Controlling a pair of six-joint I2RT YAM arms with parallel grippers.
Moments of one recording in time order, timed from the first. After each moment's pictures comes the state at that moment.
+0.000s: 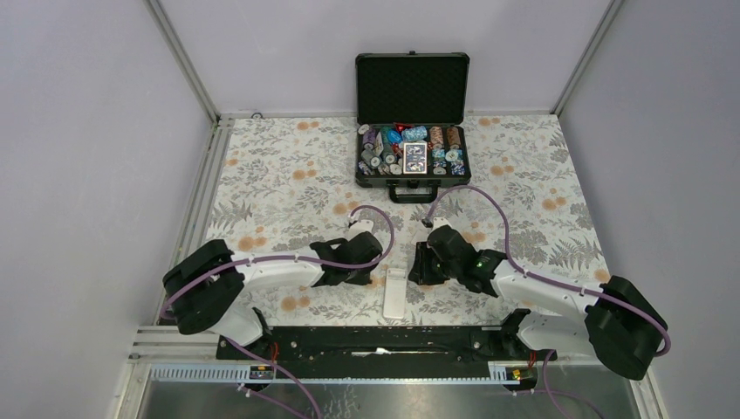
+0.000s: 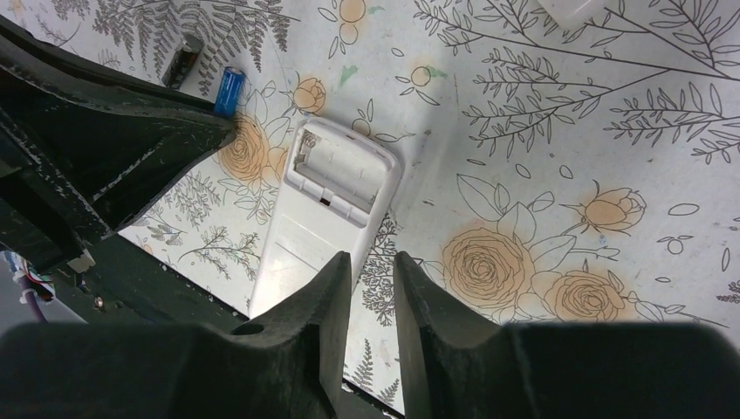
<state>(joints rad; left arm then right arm) -1.03 1.48 0.72 -0.29 -0.24 -0.79 0.84 1.16 0.50 -0.20 -0.04 0.71</state>
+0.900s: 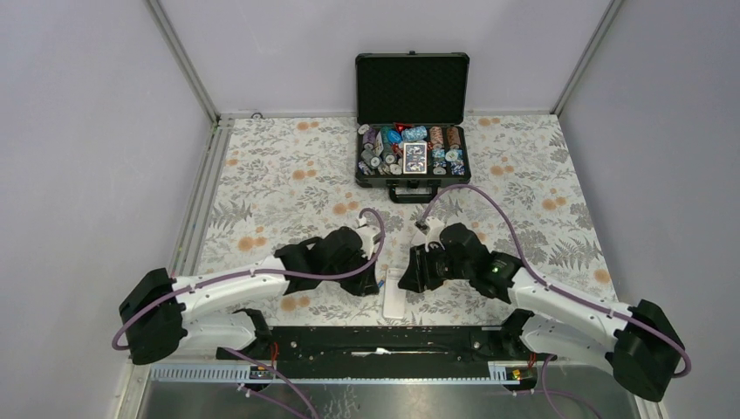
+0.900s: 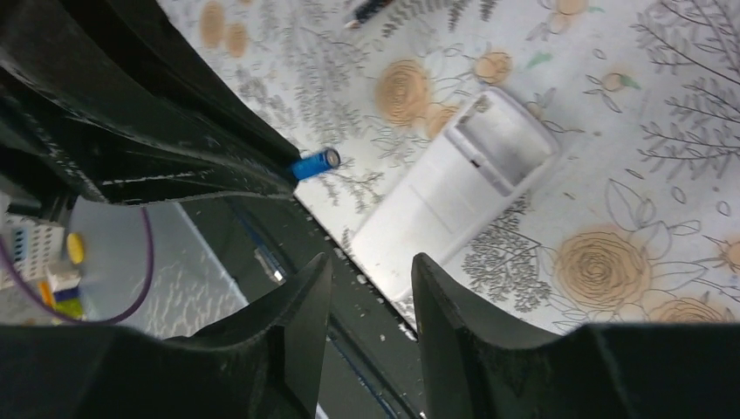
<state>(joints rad) -1.03 1.20 0.69 -0.32 0.13 -0.58 0.84 1.01 0.51 -0.20 -0.30 0.58</state>
